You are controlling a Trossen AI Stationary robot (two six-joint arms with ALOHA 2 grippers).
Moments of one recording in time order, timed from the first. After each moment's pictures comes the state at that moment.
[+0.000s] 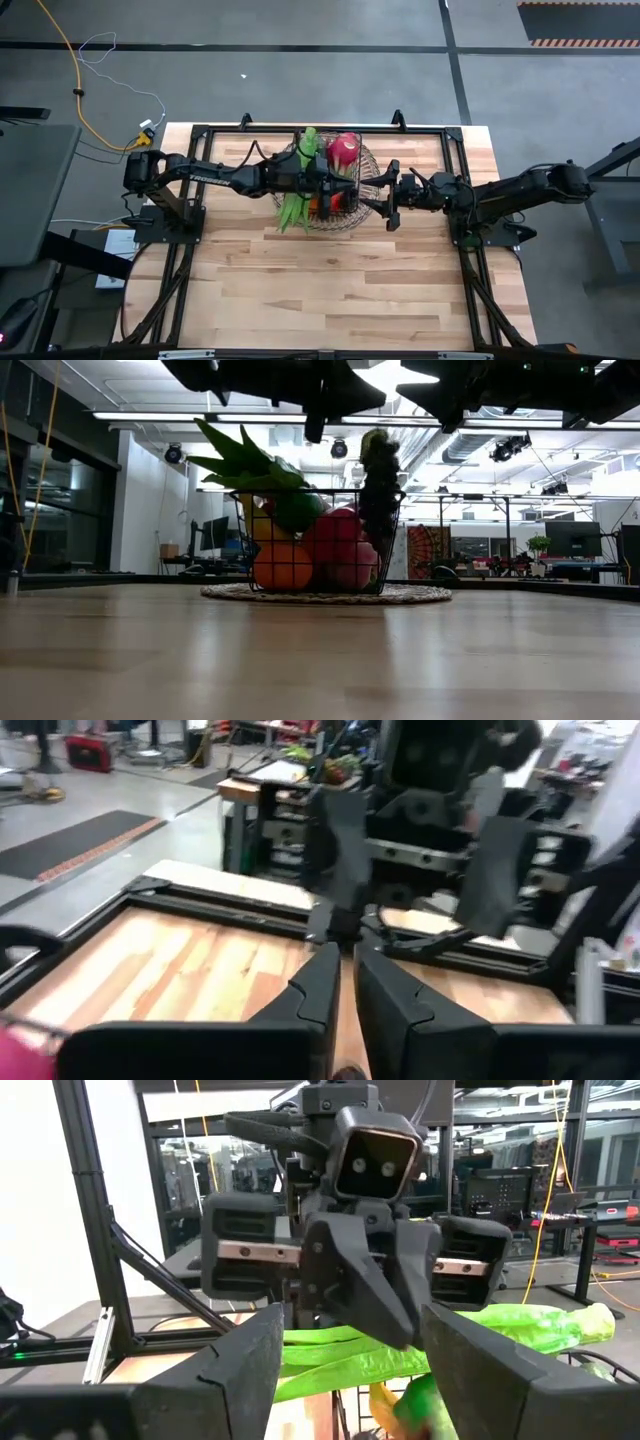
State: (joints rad) left arm 0.22 1.64 1.06 0.45 0.04 -0.15; right arm 0.00 1.08 0.41 0.83 0.07 0.03
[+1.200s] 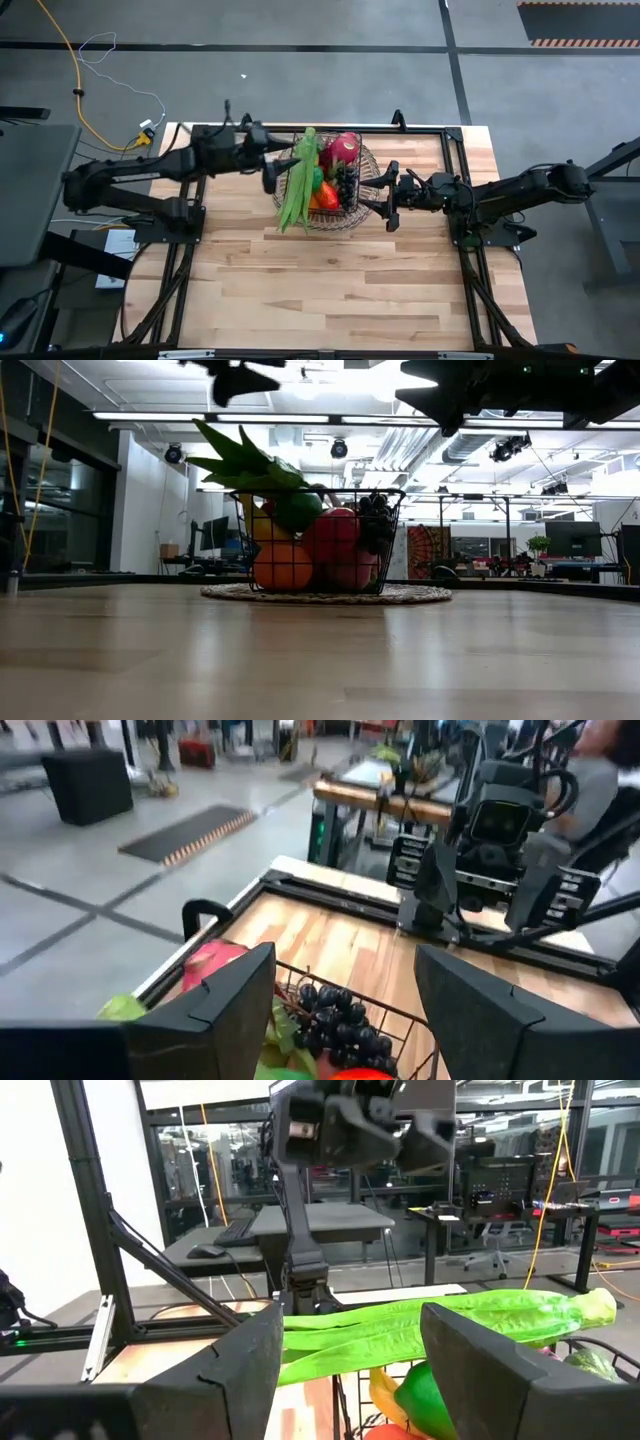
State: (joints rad) left arm 0.36 1.10 0.96 -0.06 -0.04 -0.12; right arm 0.00 1.09 0.41 0.80 0.06 0.03
